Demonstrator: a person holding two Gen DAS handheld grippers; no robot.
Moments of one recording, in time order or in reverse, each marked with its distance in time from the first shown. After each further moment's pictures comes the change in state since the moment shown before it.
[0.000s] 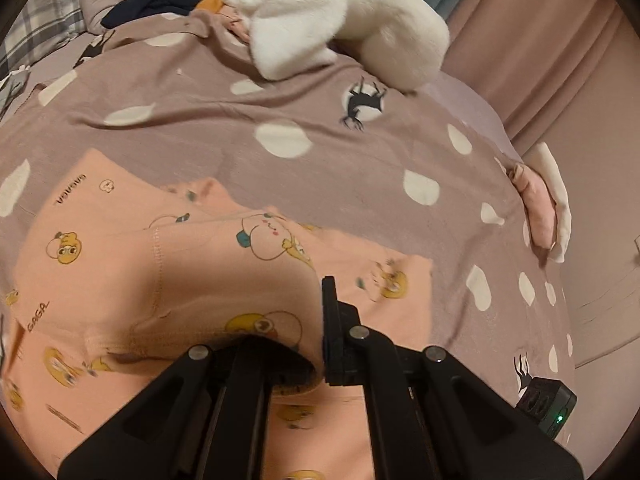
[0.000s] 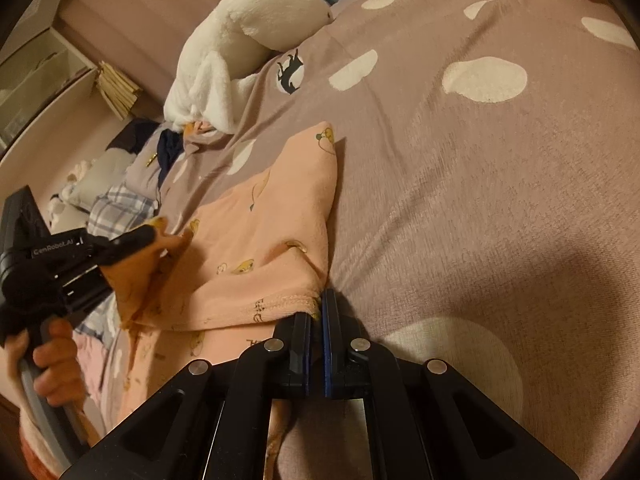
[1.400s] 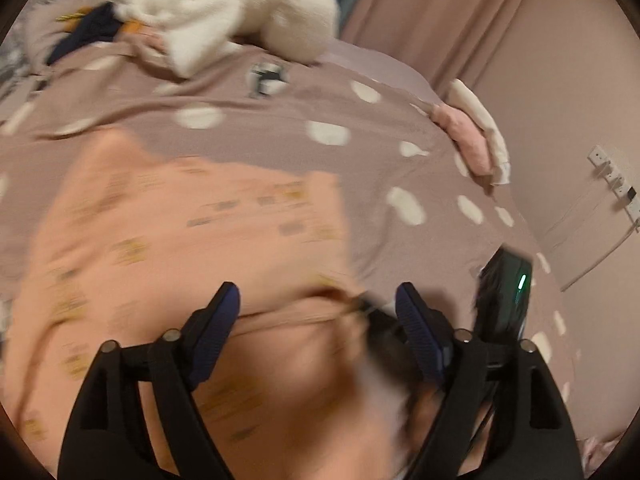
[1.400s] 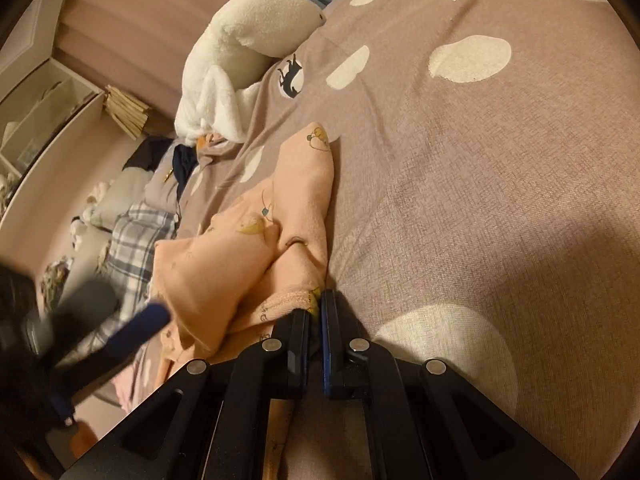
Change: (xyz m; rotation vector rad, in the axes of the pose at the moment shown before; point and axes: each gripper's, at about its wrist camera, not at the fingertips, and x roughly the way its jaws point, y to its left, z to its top) left arm -0.050 -0.016 -0.085 0.224 -0.029 -0.126; right arm -0.006 -0.016 -0.005 0.071 -0.011 0.108
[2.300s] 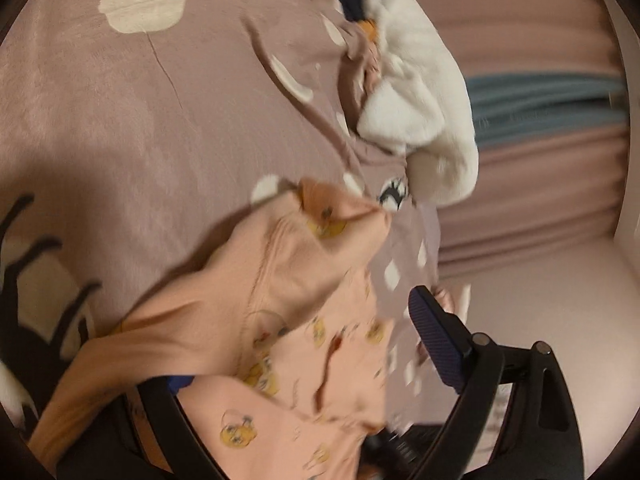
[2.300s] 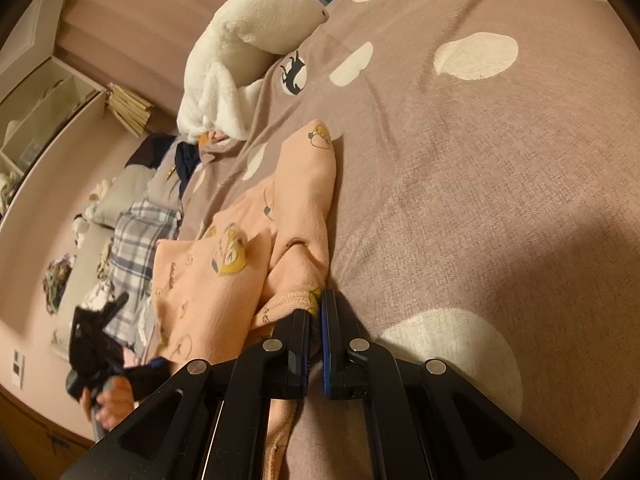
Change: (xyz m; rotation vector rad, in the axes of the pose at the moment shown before) left arm -0.012 0.212 0.003 -0.874 -0.153 -0.277; right arm 0.003 -0.002 0.001 -0.018 -0.001 0.035
